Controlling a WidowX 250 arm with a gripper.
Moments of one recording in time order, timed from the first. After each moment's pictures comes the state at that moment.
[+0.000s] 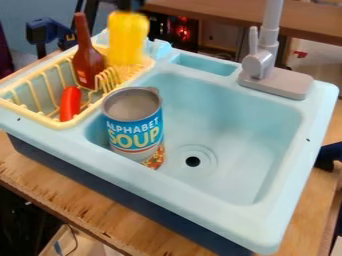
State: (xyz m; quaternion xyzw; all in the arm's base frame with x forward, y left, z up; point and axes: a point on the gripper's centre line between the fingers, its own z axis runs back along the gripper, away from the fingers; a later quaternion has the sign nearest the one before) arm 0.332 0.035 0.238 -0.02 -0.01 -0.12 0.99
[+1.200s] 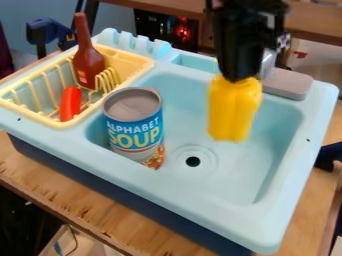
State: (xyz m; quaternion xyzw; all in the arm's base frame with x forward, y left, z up) arm 0.271 -0.110 0.216 -0.06 -0.06 -0.31 0.95
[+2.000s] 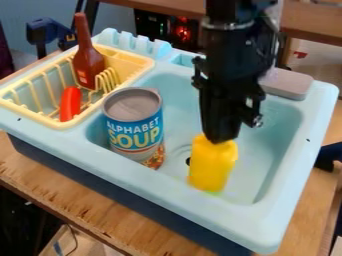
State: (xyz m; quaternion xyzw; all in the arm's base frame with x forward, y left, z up) arm 0.263 -0.106 0.152 -0.05 0.00 -0.31 0.95
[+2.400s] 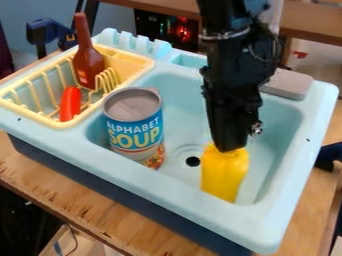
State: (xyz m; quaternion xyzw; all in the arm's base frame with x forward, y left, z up) arm 0.267 -0.111 0.147 -0.10 -0.03 -0.35 0.93
